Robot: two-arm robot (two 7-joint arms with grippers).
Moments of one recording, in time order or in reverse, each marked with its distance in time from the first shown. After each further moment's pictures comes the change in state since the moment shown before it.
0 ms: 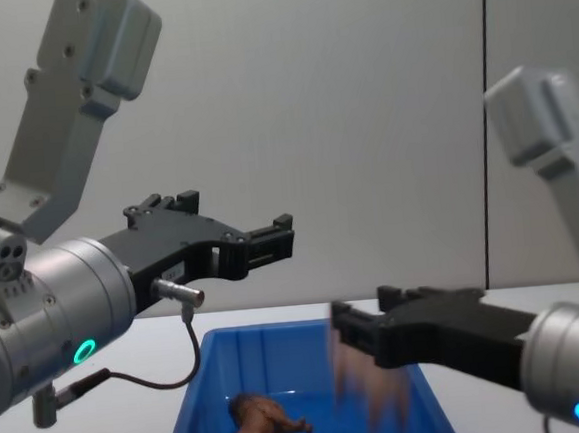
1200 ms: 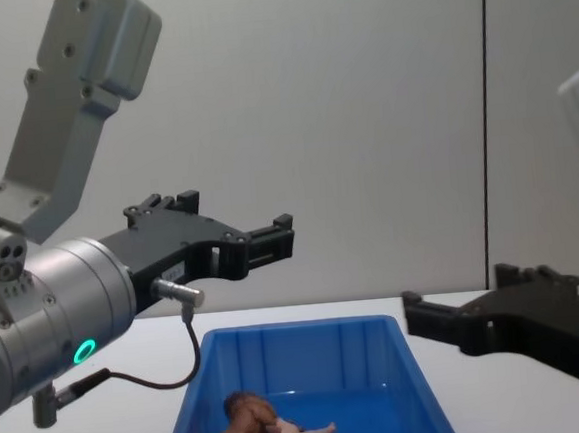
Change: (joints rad) left arm 0.000 0.000 0.000 0.000 0.000 0.000 0.000; right arm -0.066 0.033 0.010 -0.066 -0.050 -0.029 -0.213
